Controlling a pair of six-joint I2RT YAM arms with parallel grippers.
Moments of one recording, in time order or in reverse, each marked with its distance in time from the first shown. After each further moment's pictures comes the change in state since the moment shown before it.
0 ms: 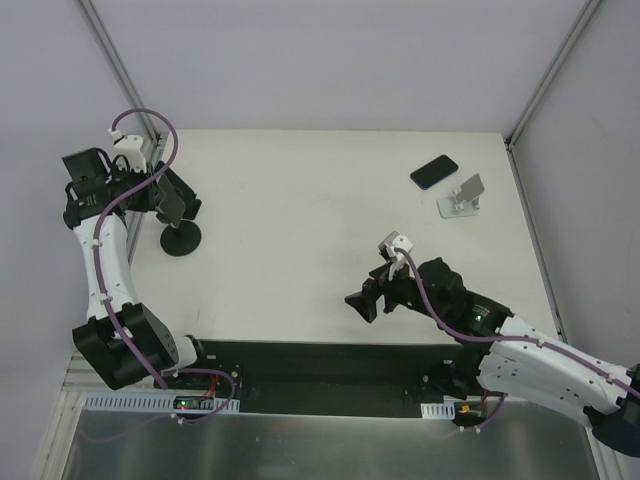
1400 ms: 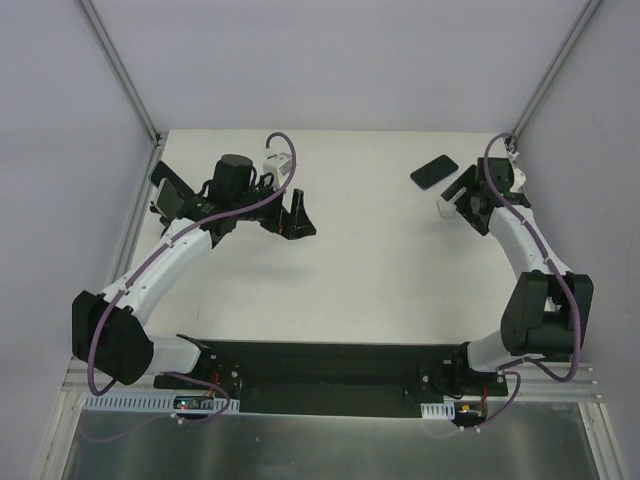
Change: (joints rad) left arm -0.879 0.034 -0.133 0.225 0.028 -0.520; right arm -0.951 0.785 0.581 -0.313 0.187 0.465
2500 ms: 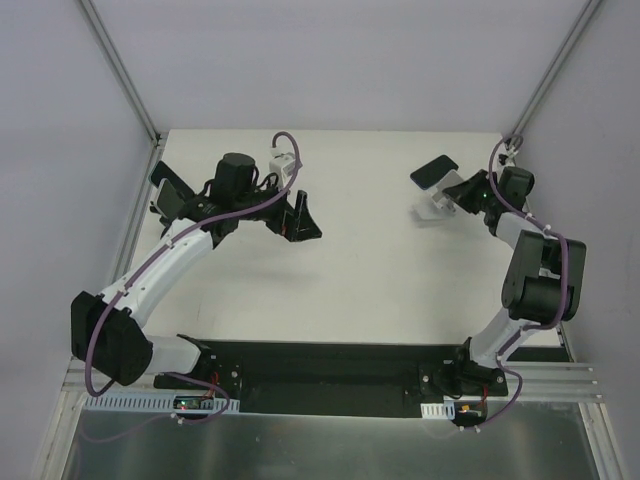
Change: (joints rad) left arm -0.031 -0.029 0.006 0.013 0.065 0.014; right arm -0.259 0.267 -0.113 0.703 -0.655 -0.134
